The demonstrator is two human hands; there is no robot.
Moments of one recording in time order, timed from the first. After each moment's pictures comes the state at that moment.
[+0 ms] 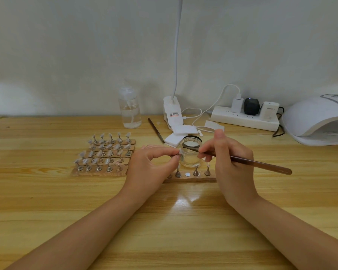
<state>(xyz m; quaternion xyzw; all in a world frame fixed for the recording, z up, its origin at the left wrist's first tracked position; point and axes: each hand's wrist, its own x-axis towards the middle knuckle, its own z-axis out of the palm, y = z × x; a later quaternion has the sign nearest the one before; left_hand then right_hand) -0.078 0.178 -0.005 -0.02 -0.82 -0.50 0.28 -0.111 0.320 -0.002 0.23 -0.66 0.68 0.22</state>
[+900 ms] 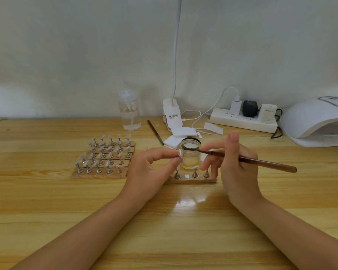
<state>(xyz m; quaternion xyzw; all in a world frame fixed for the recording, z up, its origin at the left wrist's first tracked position) -0.076 0.179 -0.005 -0.05 -0.81 -0.52 0.27 -0.110 0.329 0.000 0.22 -0.66 0.69 0.19</state>
